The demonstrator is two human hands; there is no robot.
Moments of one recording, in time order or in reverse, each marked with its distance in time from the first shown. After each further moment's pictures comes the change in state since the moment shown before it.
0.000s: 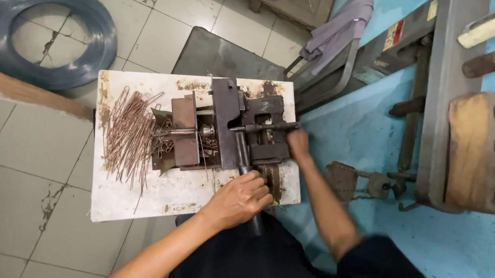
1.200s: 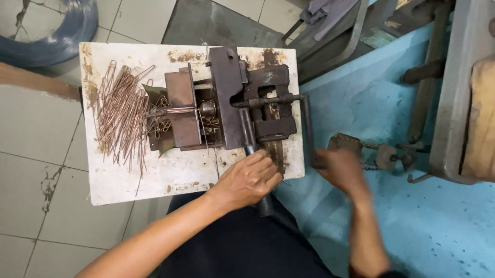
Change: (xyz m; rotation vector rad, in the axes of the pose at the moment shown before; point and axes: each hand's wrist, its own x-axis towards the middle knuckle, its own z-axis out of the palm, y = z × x) left_hand 0.017 0.008 -0.024 0.045 -0.147 -0.039; right_hand -0.201 -0.099 -0.298 -0.109 -0.388 -0.061
